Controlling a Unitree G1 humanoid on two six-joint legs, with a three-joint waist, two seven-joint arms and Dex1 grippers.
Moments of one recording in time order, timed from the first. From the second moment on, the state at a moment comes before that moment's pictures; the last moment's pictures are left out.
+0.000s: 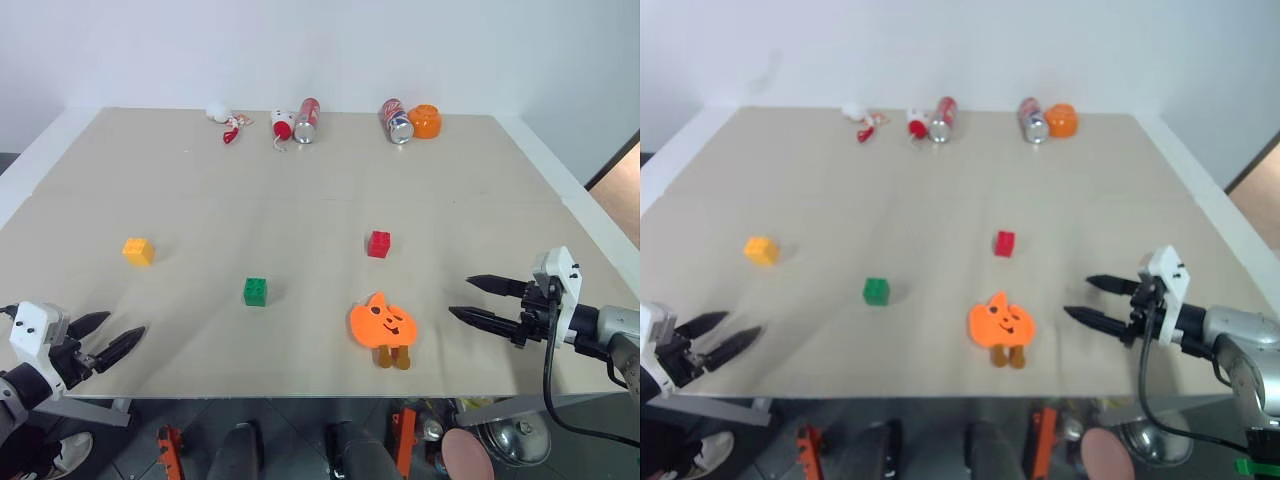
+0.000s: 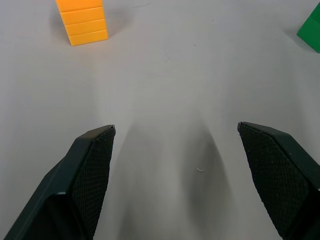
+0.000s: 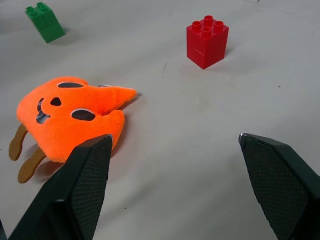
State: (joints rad) left arm 0.31 0.68 0.55 -0.17 -0.57 0.38 -0.83; right arm -0.05 -0.90 -0.32 -0.08 0.56 0.48 1.11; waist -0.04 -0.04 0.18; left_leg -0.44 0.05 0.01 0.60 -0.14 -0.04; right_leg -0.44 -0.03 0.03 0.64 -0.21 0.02
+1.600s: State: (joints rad) left arm -0.15 0.70 0.07 -0.34 -0.68 0.30 -1.25; right arm -0.33 -0.84 0.16 -0.07 0.38 0.35 1.32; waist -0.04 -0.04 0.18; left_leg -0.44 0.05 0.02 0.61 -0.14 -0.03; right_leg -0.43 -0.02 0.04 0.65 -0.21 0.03
